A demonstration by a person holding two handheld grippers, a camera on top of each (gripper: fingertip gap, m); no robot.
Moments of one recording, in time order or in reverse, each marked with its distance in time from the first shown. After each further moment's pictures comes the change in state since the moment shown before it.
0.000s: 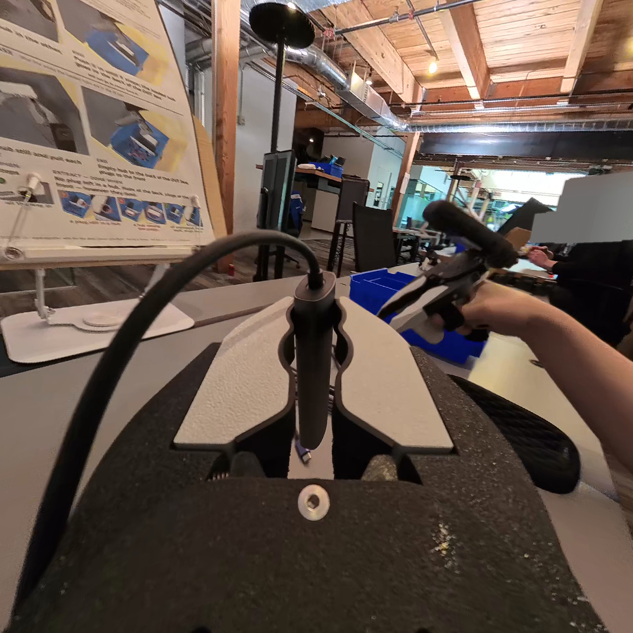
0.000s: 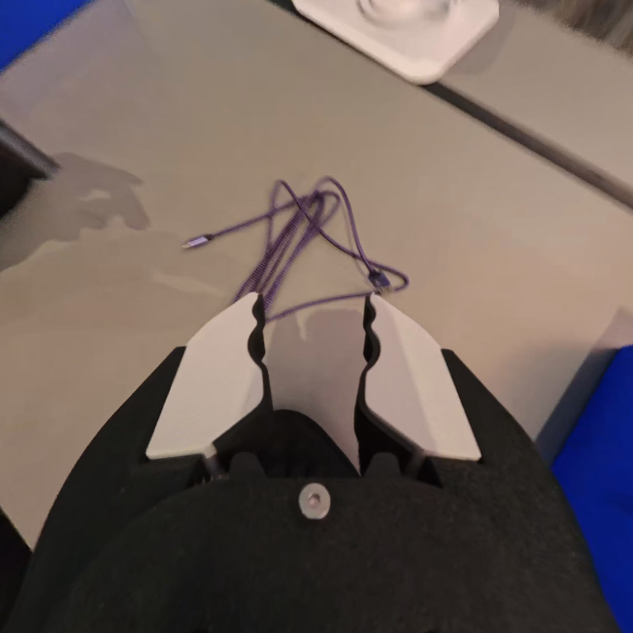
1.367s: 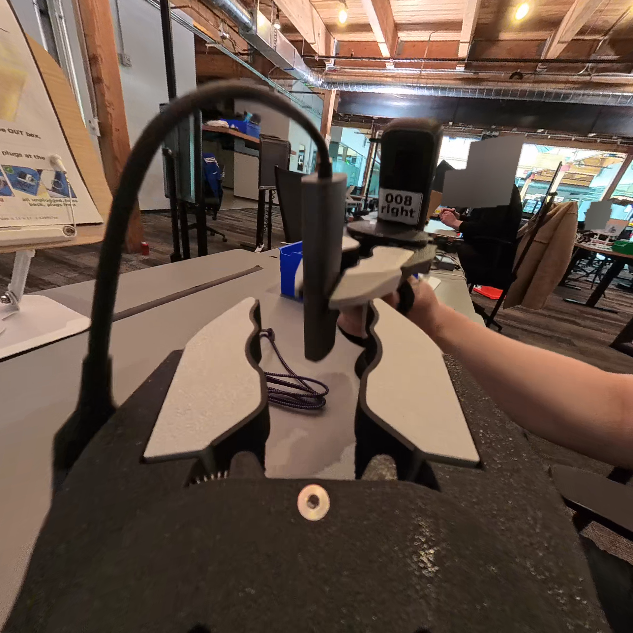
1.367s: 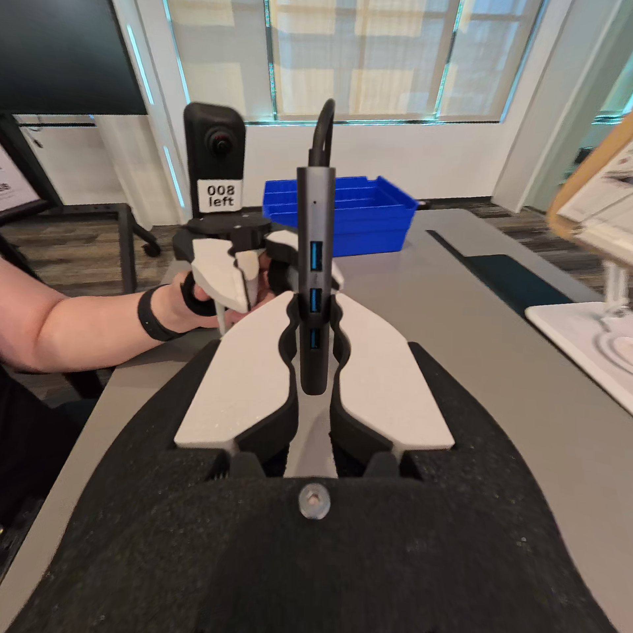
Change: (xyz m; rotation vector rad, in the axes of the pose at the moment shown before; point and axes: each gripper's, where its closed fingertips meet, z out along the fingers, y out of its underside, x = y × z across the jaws) left arm 0.045 0.021 0.017 -0.107 0.246 -0.021; right arm -0.154 -0.095 -0.003 0.586 -0.631 -0.335
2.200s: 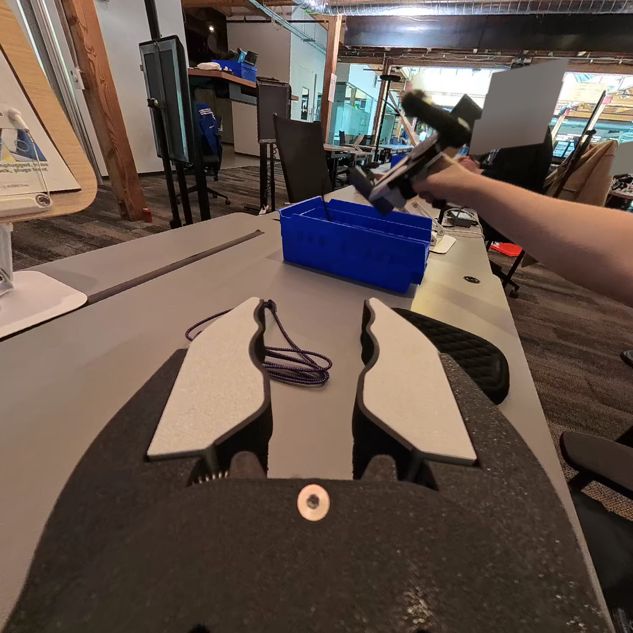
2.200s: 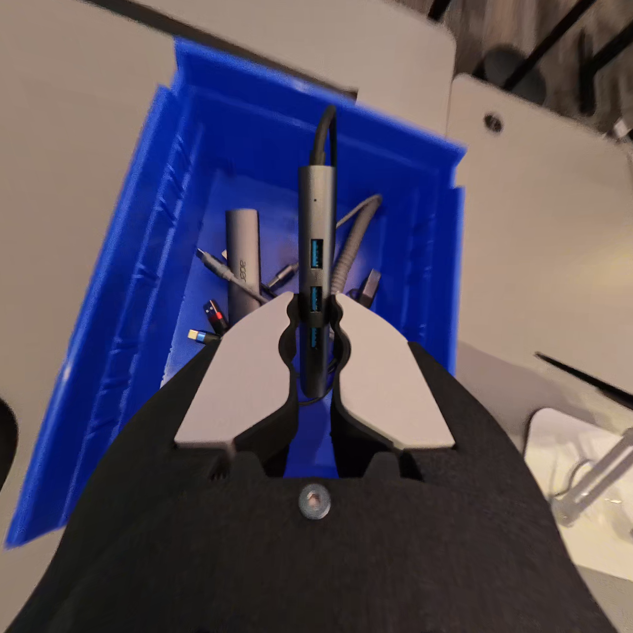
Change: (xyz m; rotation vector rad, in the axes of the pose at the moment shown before) left arm 0.003 0.024 0.013 -0.134 -0.020 0.040; right arm 0.152 0.125 -0.438 -0.773 1.206 0.417
